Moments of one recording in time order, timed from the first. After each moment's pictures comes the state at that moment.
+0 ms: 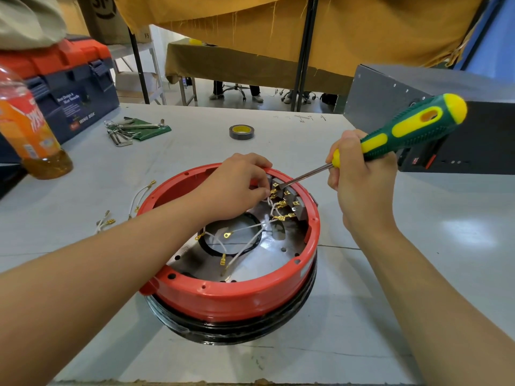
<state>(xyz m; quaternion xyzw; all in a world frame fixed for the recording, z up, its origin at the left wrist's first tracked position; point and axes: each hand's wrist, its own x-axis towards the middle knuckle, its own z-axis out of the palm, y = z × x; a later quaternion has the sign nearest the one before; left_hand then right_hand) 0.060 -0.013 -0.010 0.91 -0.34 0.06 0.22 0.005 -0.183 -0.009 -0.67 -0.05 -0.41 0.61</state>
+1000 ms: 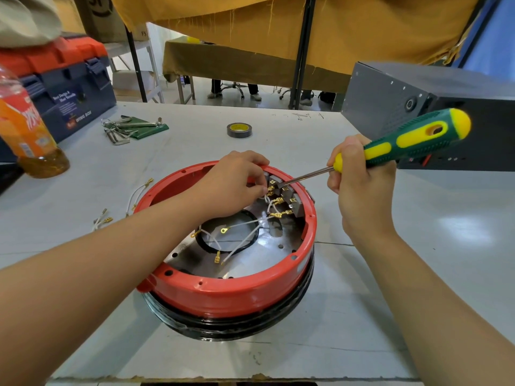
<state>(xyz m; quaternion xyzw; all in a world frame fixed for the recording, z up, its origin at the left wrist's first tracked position) 0.060 -0.013 -0.011 0.91 -0.34 0.06 0.22 -0.002 -0.186 -0.015 -0.66 -0.06 -0.39 0.64</state>
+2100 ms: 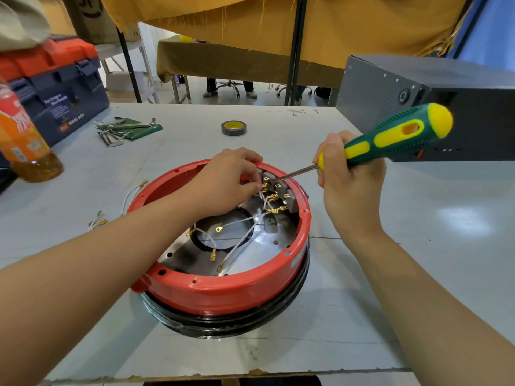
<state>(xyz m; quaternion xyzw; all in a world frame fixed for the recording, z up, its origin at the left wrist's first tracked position) 0.057 -0.014 -0.009 0.91 -0.34 0.06 0.22 -0.008 -0.180 -0.017 -0.70 -0.07 -0.43 0.57</state>
